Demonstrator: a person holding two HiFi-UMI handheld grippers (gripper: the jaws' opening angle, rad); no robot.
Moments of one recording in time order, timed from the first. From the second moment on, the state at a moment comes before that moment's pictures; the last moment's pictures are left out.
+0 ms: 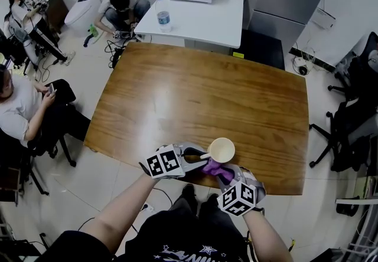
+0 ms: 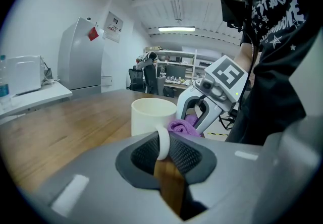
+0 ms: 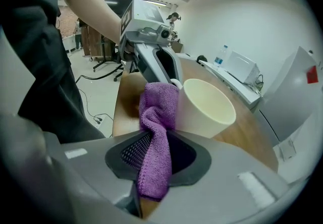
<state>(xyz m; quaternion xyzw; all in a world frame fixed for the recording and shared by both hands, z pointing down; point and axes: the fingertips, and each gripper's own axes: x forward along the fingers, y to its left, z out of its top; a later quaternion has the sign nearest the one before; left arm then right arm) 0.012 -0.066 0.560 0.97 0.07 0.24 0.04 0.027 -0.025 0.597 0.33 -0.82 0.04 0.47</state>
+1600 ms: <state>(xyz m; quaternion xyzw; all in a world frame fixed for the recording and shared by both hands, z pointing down) 0.014 -0.067 0.561 0.97 0.08 0.24 0.04 0.073 -0.033 0.561 0.46 -0.83 0.18 0.23</state>
